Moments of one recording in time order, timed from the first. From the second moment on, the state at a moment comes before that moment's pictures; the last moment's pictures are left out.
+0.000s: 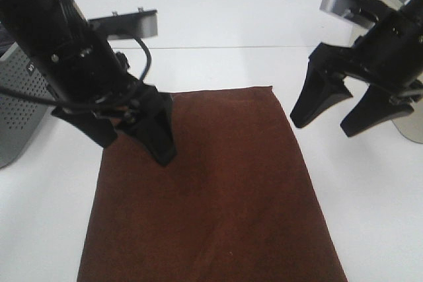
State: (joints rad) left arm -0.49 1.72 -1.26 -0.41 1.08 0.21; right arm 0.23 1.60 -1.11 0.53 1.09 -0.25
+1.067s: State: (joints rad) left arm -0.18 2.23 -1.70 -0.39 0.93 0.22; right arm 0.09 2.36 -2.06 0.44 1.22 -0.26
